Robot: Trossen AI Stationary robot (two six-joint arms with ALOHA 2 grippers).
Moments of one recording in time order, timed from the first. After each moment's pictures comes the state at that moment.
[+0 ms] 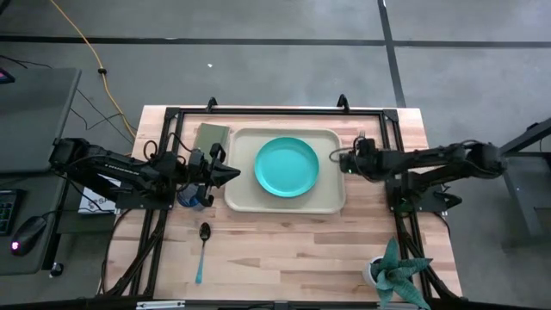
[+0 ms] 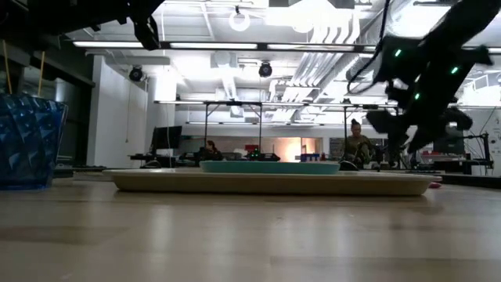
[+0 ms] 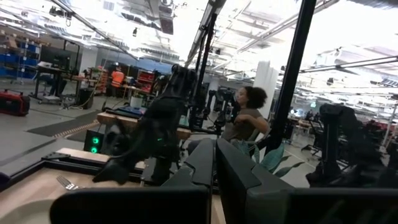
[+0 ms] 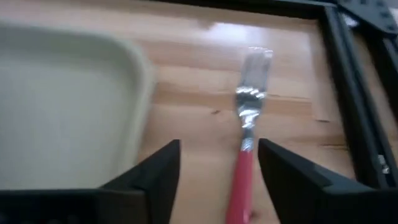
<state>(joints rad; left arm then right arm) 0.05 0.94 0.28 0.94 -0.01 -0.21 -0.21 1.18 0.47 -0.59 0.77 1.15</state>
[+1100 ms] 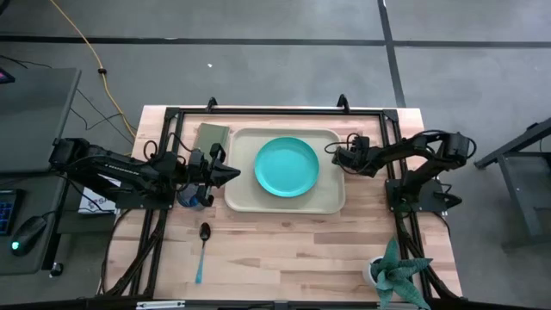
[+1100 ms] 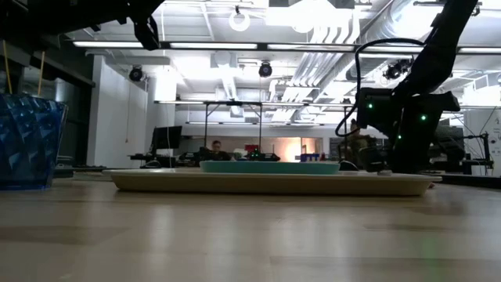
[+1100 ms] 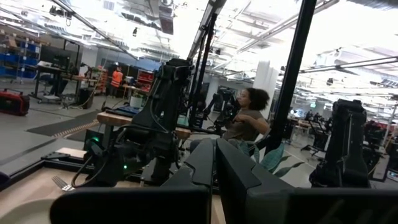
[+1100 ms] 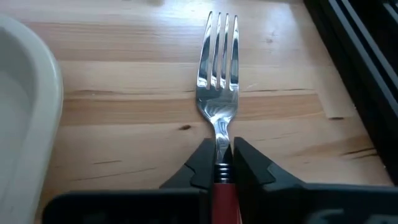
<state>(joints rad) 0.04 0.94 0.28 0.94 -0.02 -0.21 -0.40 1.57 0.43 -0.29 0.78 1.15</state>
